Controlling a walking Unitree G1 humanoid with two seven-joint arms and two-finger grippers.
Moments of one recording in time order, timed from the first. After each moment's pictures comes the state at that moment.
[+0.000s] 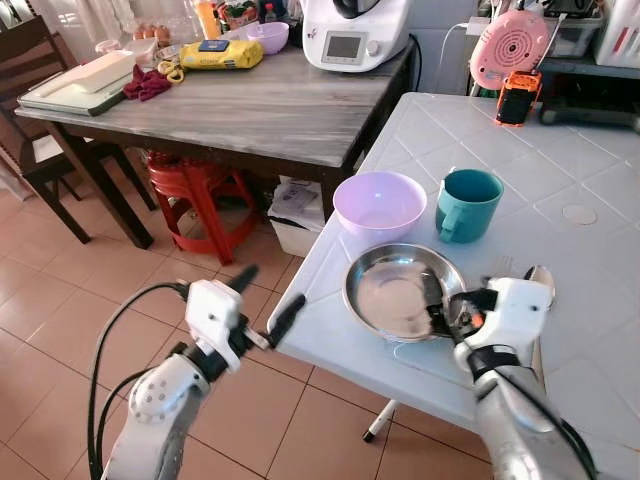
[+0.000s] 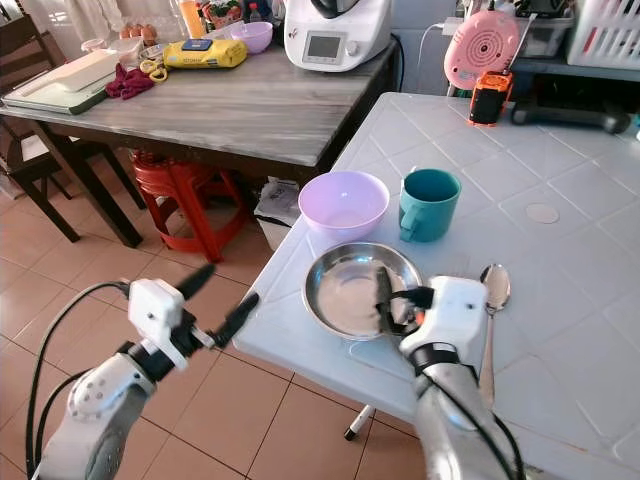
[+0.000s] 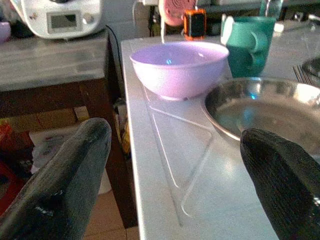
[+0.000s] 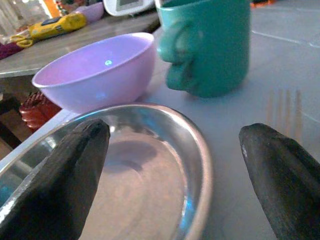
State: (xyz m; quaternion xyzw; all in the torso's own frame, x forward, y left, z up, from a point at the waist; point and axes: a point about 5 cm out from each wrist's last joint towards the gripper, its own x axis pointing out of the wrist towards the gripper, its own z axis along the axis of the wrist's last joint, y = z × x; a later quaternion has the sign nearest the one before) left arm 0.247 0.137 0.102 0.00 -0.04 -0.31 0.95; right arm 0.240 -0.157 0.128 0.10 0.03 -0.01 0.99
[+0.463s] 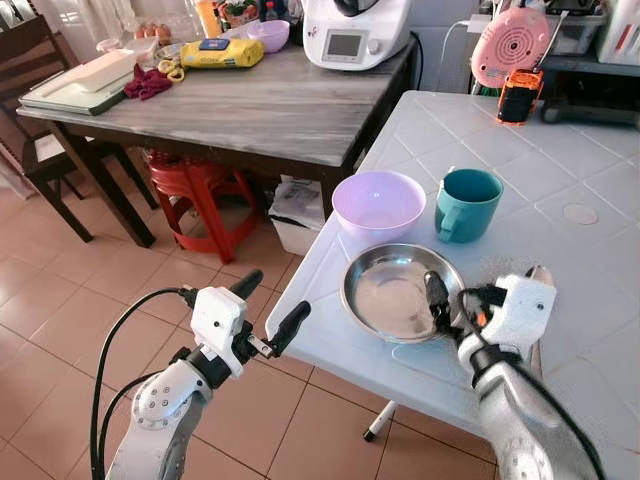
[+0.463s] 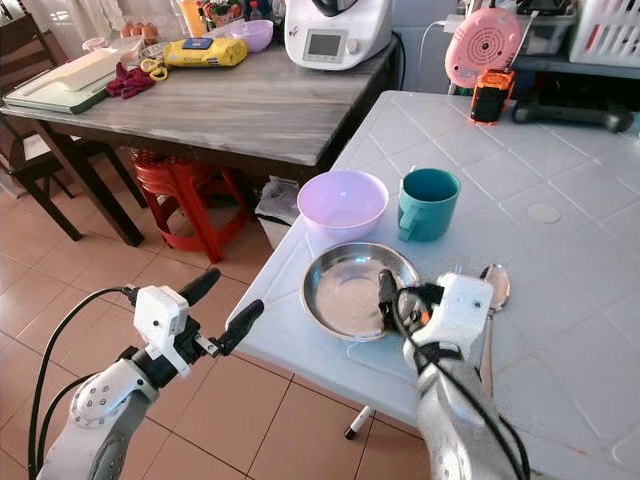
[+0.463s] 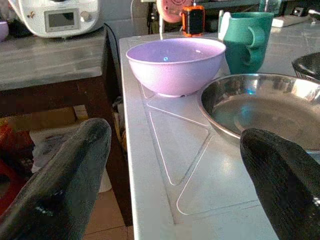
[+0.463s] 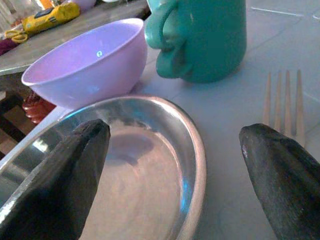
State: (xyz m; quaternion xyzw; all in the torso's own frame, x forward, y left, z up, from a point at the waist) left arm 0.247 0.135 0.102 0.00 -0.04 -0.32 0.95; right arm 0.246 -0.157 0.130 0.13 0.05 0.00 0.99
